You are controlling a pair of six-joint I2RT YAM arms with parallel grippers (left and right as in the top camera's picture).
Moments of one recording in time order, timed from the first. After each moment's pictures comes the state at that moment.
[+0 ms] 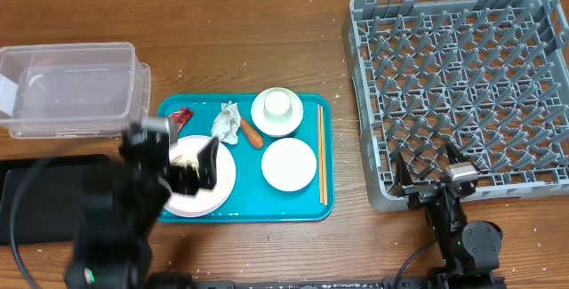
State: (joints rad) left arm -0.03 0.70 0.87 -0.67 0.24 -0.07; right arm 0.09 0.01 0.02 -0.03 -0.09 0.02
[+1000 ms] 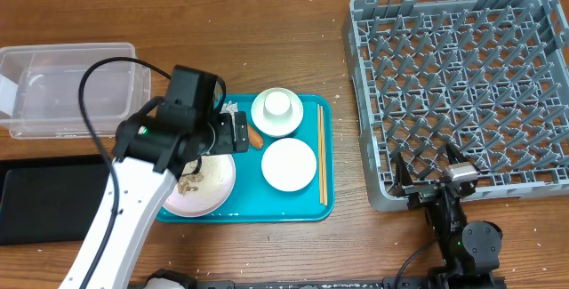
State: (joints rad) left arm -0.30 1.33 1.26 -1.10 -0.03 -0.39; right arm 0.09 0.01 0.02 -0.03 -0.09 0.02
